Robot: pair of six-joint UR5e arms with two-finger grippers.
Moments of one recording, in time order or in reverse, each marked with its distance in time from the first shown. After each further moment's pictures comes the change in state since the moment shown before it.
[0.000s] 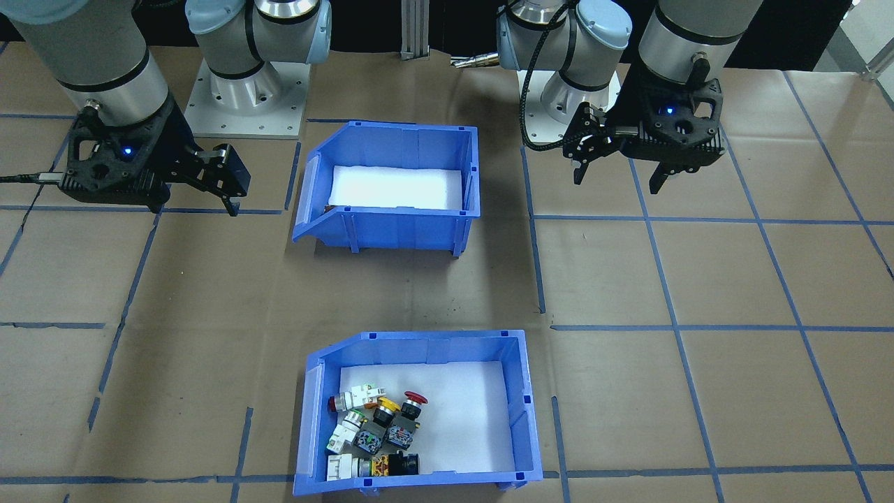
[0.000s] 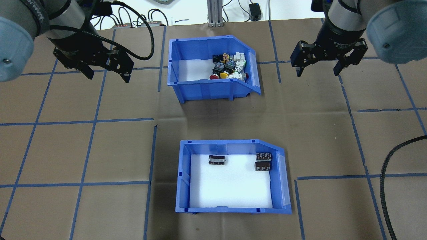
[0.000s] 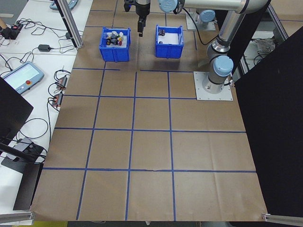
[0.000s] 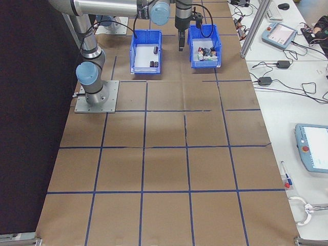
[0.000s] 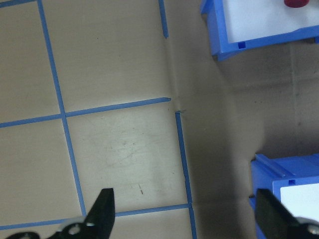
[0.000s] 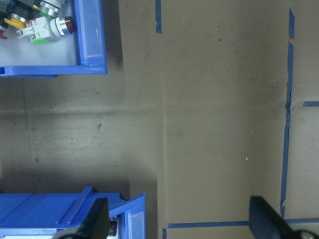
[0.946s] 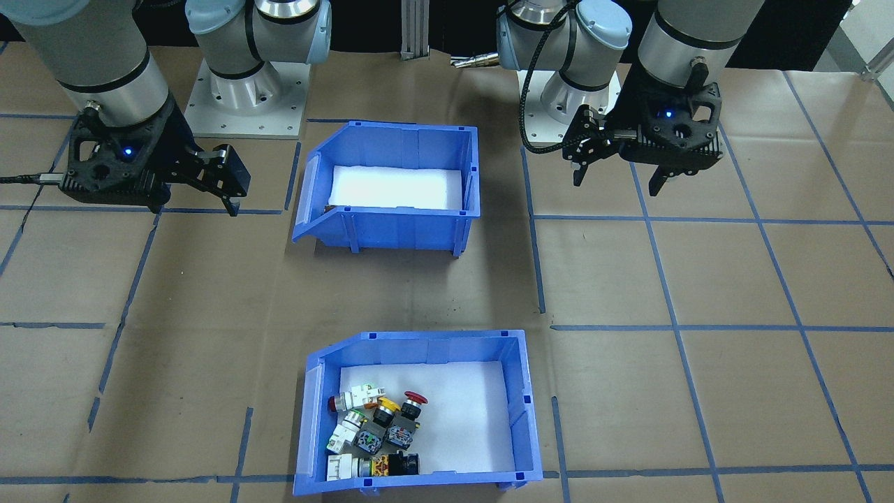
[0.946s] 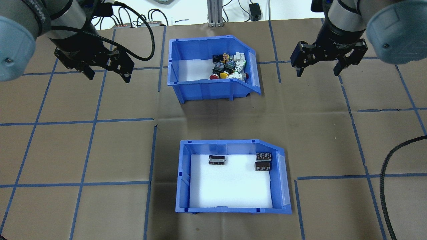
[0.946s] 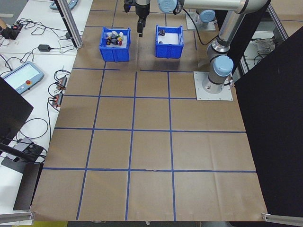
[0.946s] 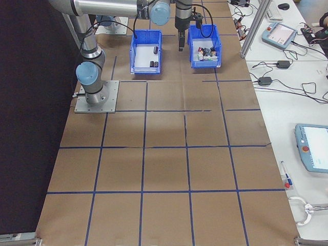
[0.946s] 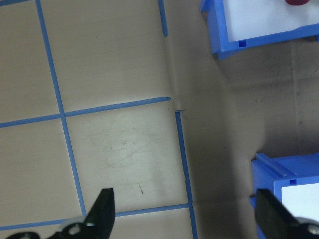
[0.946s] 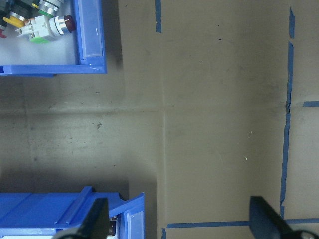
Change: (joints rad) left arm 0.000 -0.005 0.000 0.000 0.001 0.006; right arm 0.000 0.000 0.001 0.001 -0.004 -0.001
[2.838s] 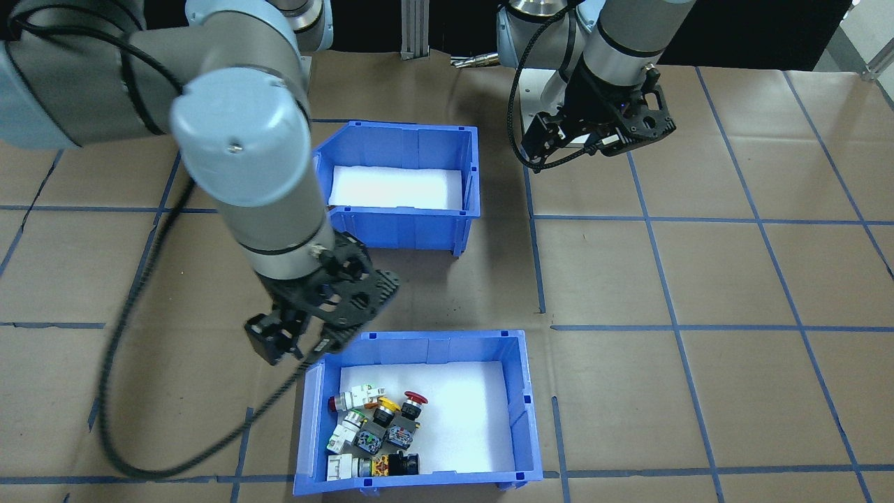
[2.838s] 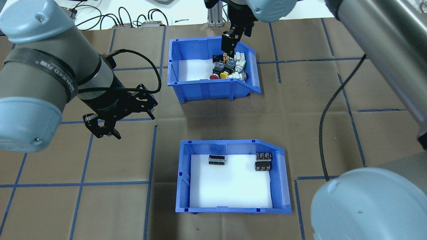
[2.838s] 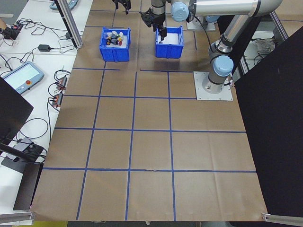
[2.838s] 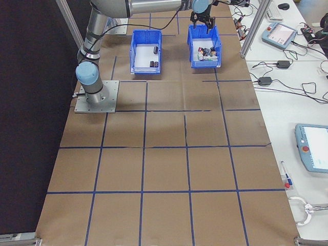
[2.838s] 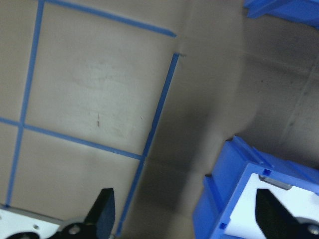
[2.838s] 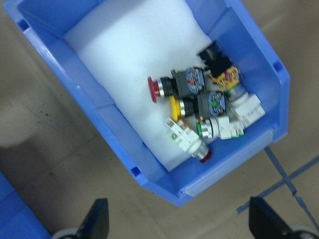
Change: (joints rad) left arm -0.090 0.160 -0.308 0.045 -0.109 -0.882; right arm 0.318 0.494 -0.518 -0.009 0.001 -0.724
